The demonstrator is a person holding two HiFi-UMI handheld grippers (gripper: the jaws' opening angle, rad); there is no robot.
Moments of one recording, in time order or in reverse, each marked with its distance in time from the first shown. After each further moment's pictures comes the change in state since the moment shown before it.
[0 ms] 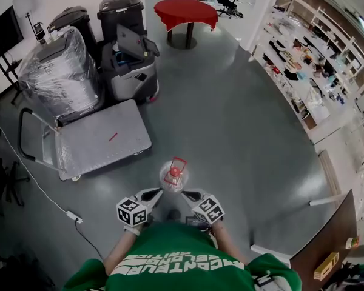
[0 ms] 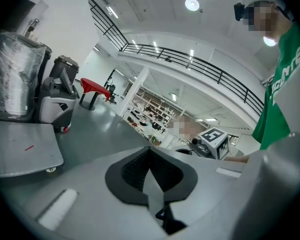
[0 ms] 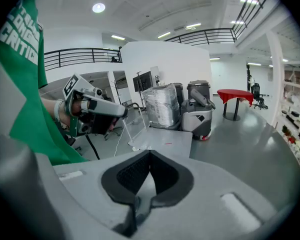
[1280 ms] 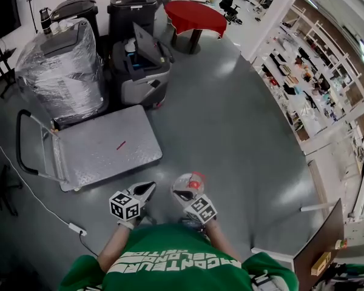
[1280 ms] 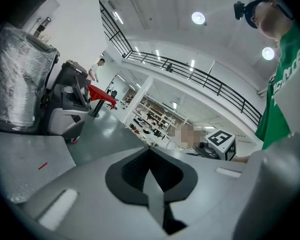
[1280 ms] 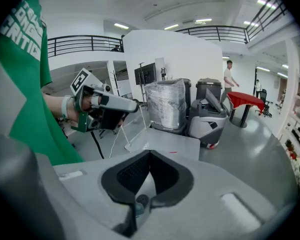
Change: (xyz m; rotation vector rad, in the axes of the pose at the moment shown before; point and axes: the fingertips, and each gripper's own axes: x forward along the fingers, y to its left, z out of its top) left arm -0.122 0.220 0.107 -0.024 -0.066 -0.040; right arm 0.209 0.059 0.146 -0.063 0.084 -0.018
